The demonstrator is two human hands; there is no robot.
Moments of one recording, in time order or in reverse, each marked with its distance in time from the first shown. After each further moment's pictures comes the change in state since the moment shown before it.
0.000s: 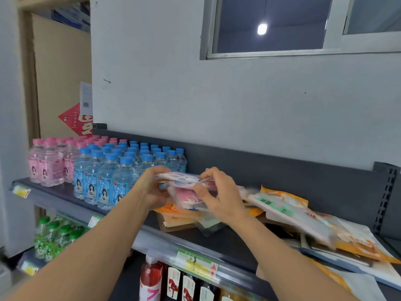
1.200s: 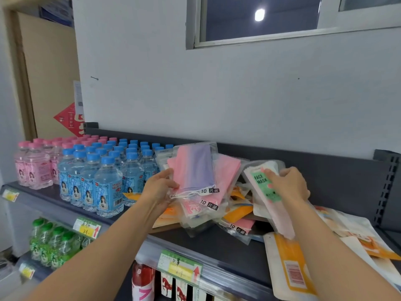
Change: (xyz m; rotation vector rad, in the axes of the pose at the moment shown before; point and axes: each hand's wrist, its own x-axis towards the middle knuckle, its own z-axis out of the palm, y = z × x) left_hand 0.030 -0.045 0.036 0.185 0.108 0.281; right_hand -0.007 0.137 -0.102 -0.172 0.384 0.927
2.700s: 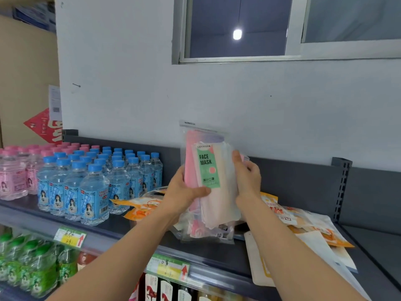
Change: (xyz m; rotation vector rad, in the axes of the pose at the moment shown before) left_hand -0.047 -0.014 0.050 0.329 -0.367 0.300; right_hand -0.069 -0.066 -0.007 0.923 -0.156 0.133
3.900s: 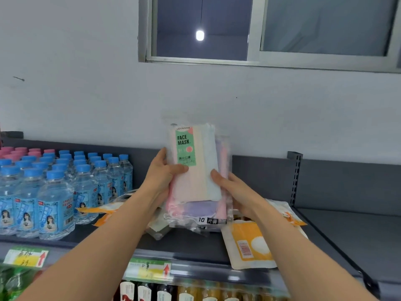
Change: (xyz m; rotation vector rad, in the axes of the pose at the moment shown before) left_hand 0.025 0.029 0.009 -0.323 -0.118 0.013; right_hand -0.026 -0.015 -0.061 -0.334 -0.495 0.107
